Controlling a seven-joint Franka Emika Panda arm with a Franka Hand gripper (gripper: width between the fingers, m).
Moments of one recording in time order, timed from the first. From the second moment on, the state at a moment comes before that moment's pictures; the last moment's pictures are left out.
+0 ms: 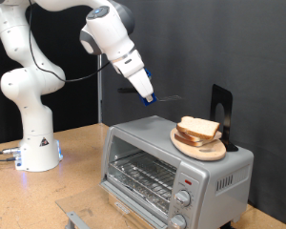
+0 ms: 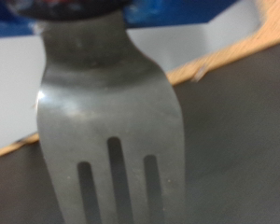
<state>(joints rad) 0.38 -0.49 0.02 -2.65 0.75 2.47 -0.45</state>
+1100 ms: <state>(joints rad) 0.26 -0.68 -0.03 -2.80 1.00 2.77 -0.50</state>
